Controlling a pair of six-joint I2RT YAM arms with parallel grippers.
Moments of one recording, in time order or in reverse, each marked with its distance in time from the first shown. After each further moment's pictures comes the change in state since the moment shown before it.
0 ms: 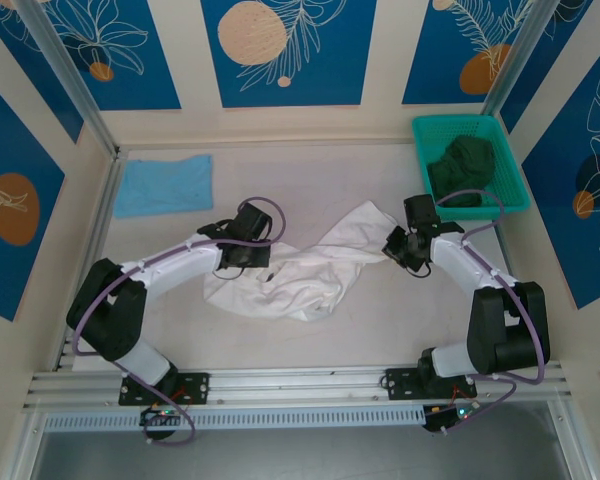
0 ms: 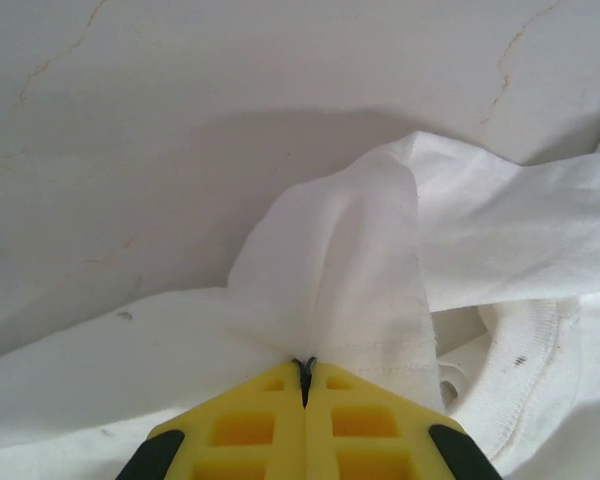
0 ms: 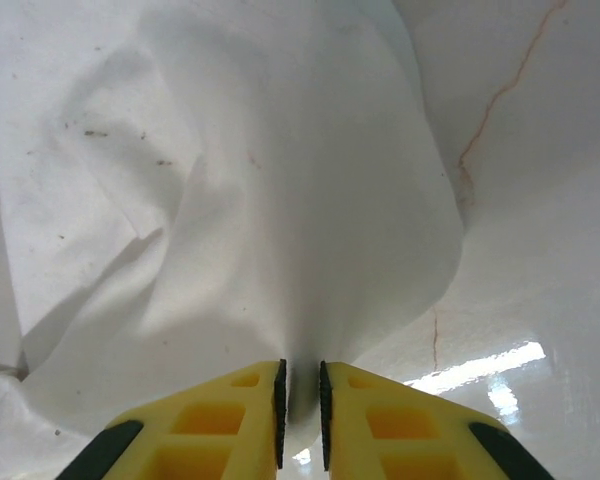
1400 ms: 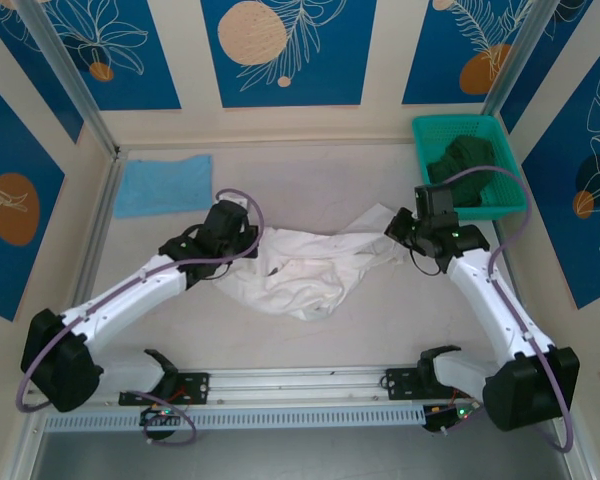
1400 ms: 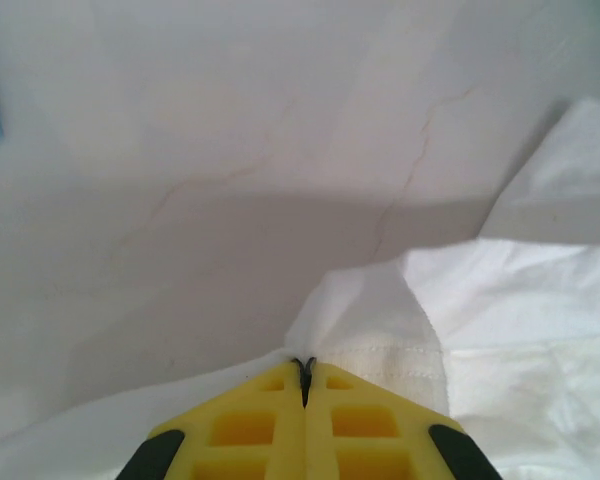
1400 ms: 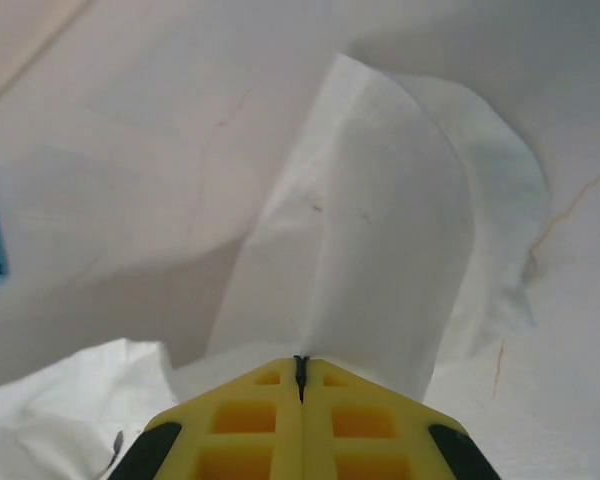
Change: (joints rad) left arm -0.019 -0.346 -0.063 0.109 -0.094 0.052; right arm 0.066 -0.292 0.132 -0.081 0.066 -0.074
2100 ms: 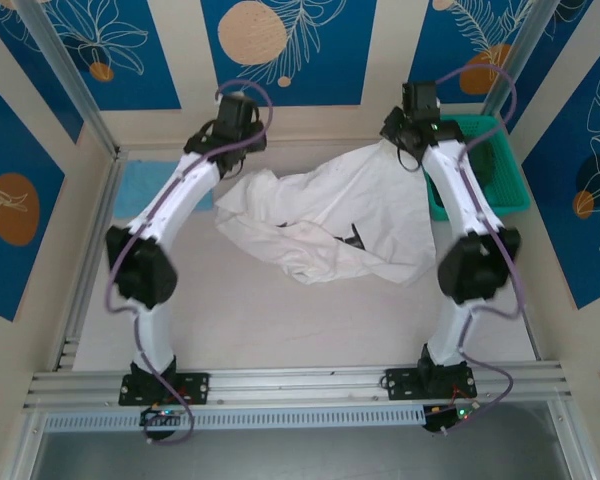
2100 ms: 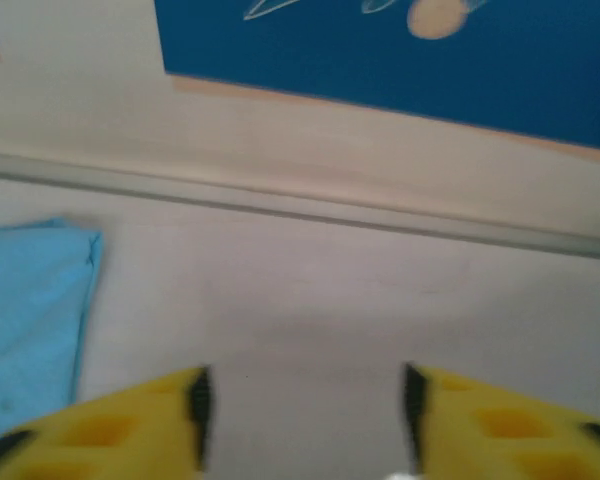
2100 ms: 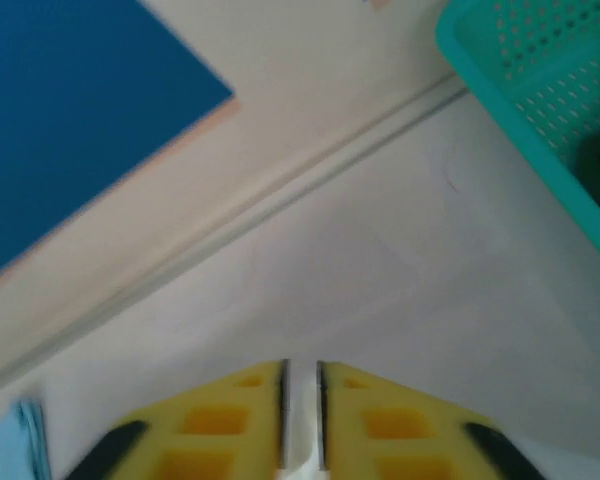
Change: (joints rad) left arm 0.259 0.852 1.217 -0.279 -0.087 0.016; right arm -0.072 0.902 1.122 -0.104 0.145 -0.018
